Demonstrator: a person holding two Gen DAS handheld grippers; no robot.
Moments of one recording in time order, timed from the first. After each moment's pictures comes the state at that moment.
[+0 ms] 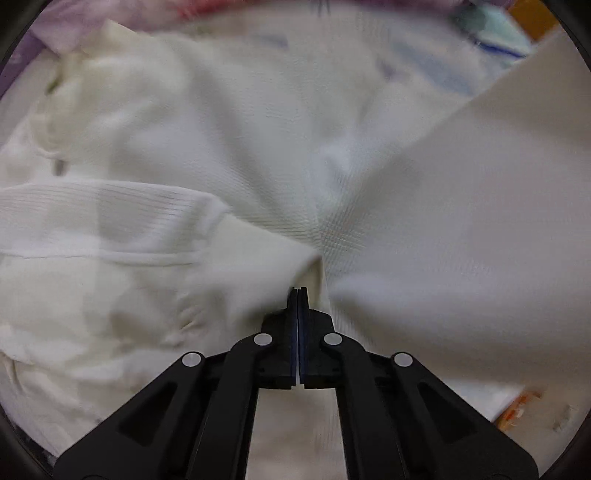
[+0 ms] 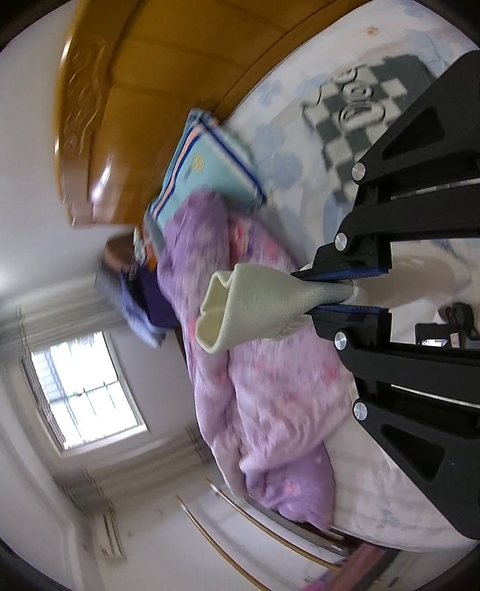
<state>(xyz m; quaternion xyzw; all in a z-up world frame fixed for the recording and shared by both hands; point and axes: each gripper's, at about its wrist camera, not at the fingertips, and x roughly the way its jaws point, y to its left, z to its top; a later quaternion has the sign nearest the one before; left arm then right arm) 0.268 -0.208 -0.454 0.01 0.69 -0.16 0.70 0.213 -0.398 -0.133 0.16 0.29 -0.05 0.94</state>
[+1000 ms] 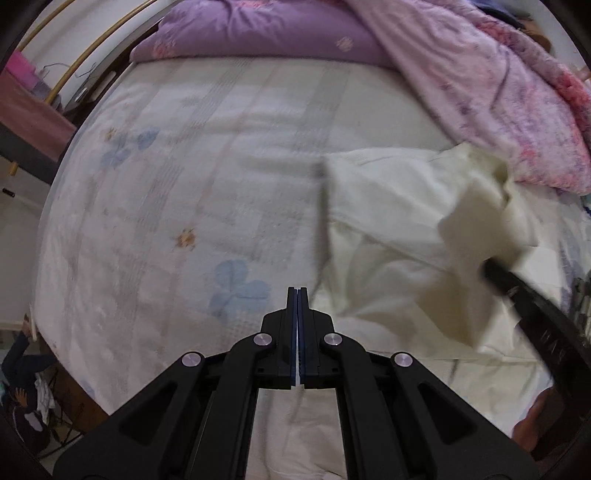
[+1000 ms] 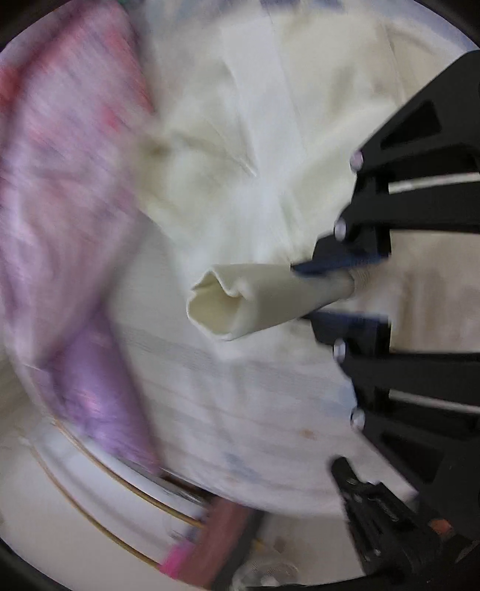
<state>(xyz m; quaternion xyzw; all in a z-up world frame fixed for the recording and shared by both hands) 0.269 0.224 -0.337 -0.03 0.62 0.09 0.77 0.295 -0.005 -0.370 0.19 0.57 0.19 0.77</state>
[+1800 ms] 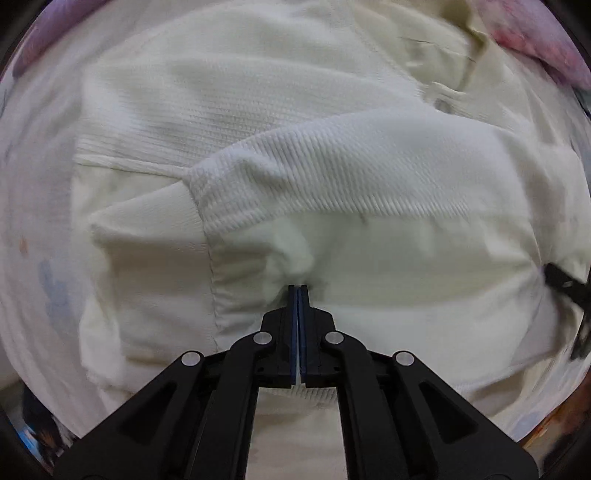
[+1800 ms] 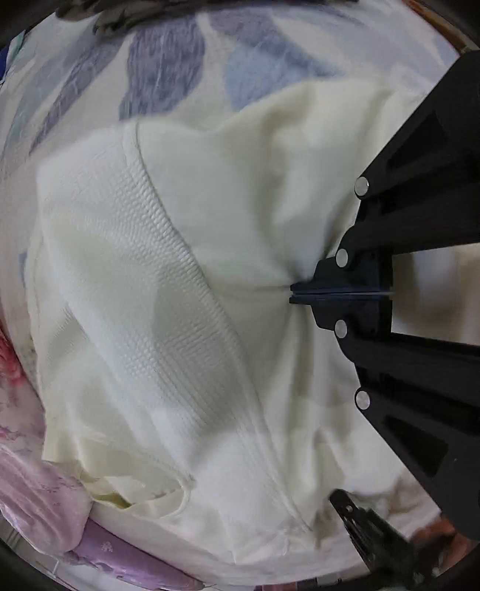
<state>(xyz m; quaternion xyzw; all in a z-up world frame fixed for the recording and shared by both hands) 0.302 0.065 -0.502 0.02 0.72 -0.02 0.69 0.277 -0.242 -0.482 0.15 0.68 -0.04 0.71</state>
